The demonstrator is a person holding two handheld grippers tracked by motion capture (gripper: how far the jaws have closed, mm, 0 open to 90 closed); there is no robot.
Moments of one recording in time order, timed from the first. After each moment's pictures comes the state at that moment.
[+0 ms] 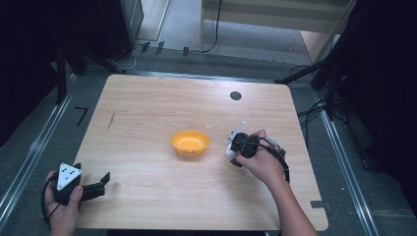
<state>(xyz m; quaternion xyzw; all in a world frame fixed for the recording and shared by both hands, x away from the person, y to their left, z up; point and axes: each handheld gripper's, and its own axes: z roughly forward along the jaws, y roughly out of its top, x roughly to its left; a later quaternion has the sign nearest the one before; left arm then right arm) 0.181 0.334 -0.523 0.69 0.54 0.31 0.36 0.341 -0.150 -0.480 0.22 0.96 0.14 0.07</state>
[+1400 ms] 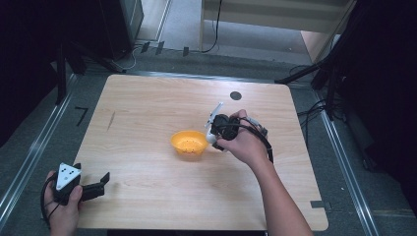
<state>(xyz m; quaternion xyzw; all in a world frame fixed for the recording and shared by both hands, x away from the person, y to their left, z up) 0.181 0.335 -0.523 0.69 0.54 0.31 0.37 0.367 -0.089 -0.429 0.15 0.97 0.16 0.09</state>
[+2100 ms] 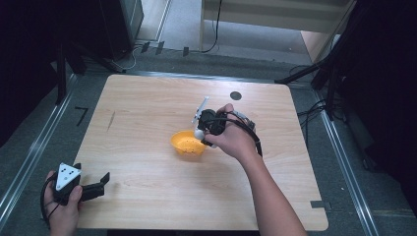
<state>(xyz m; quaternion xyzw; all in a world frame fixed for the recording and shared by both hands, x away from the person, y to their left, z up) 0.181 0.335 -0.523 0.69 0.54 0.31 0.37 0.375 -0.055 -0.419 0.13 0.97 0.16 0.09</state>
